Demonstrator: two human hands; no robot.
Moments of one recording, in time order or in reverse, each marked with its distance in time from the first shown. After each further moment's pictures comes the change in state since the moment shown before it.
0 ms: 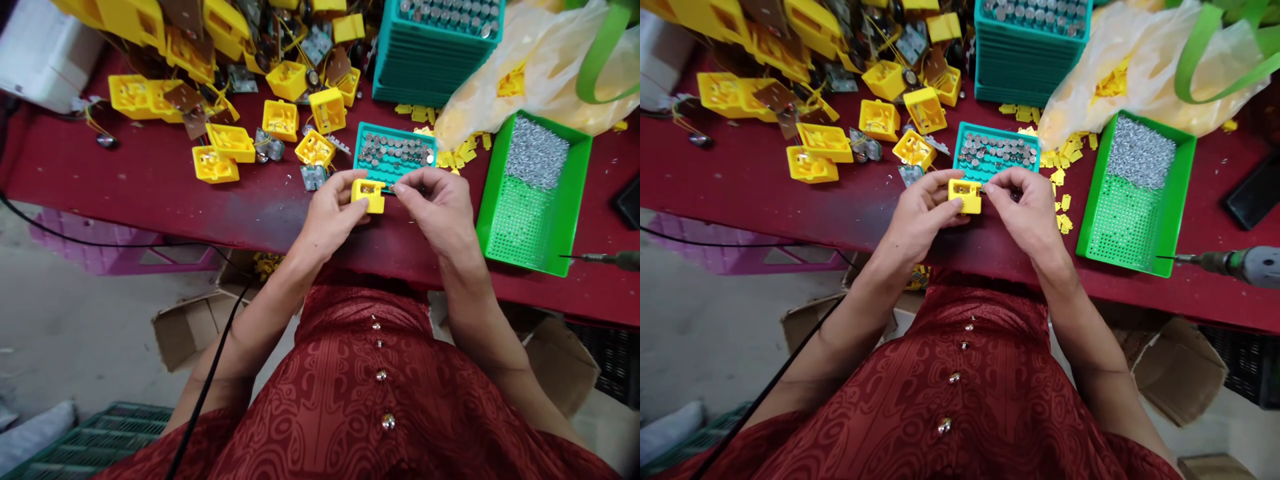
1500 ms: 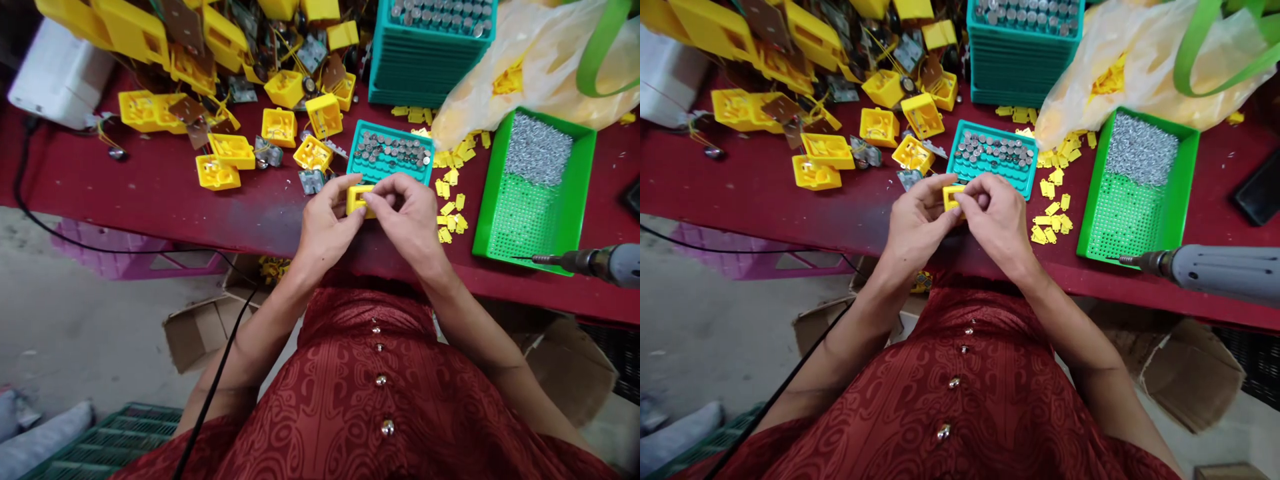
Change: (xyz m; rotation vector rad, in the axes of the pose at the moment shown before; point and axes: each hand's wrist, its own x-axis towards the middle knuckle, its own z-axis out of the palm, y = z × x) left_hand 0.001 -0.020 -0.008 0.234 0.024 0.272; right_hand -0.007 -0.003 0.033 -0.013 0.050 0.013
